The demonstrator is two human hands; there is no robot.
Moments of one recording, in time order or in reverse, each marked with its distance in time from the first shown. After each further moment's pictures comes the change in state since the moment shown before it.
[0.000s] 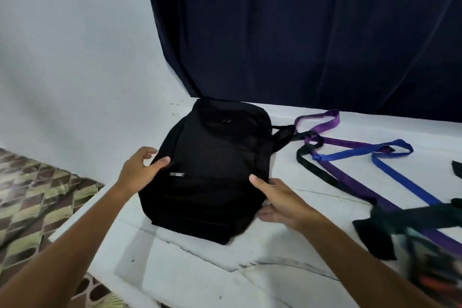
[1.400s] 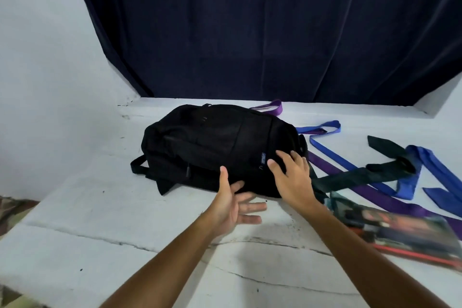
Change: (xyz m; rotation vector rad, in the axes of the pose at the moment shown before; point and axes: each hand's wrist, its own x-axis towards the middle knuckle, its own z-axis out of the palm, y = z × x) left_hand -0.160 0.117 0.195 -0.840 -0.955 -0.412; right_hand -0.052 0.022 -0.095 -0.622 0.709 -0.310
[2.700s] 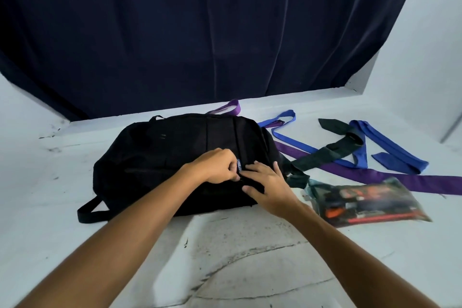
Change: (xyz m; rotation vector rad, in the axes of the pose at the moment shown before) left_hand 0.083 0.109 0.010 1.748 -0.236 0.475; right_hand 0.004 0.028 0.022 -0.216 -0.060 -0.256
